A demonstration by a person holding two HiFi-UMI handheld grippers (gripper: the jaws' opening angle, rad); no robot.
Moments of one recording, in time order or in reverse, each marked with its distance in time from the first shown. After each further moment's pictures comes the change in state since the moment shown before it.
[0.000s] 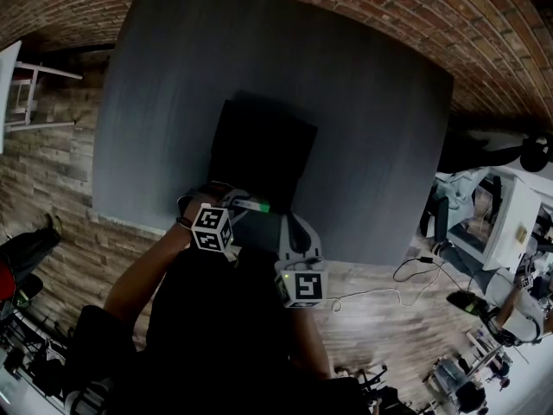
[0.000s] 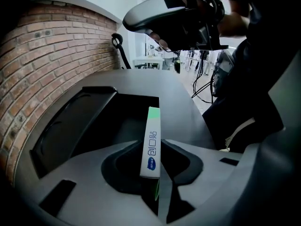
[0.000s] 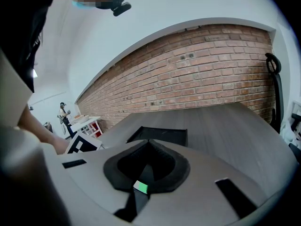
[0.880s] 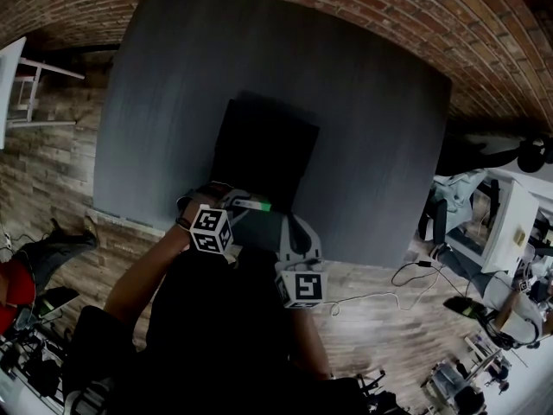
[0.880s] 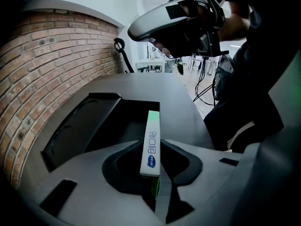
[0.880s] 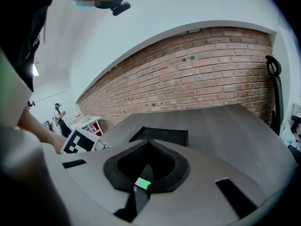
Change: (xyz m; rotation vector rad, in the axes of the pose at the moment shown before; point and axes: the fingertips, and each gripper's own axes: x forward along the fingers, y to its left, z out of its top) left arm -0.018 0.001 0.009 -0.002 -0.022 0.050; right arm -0.009 0.005 0.001 -0.001 0.005 -0.010
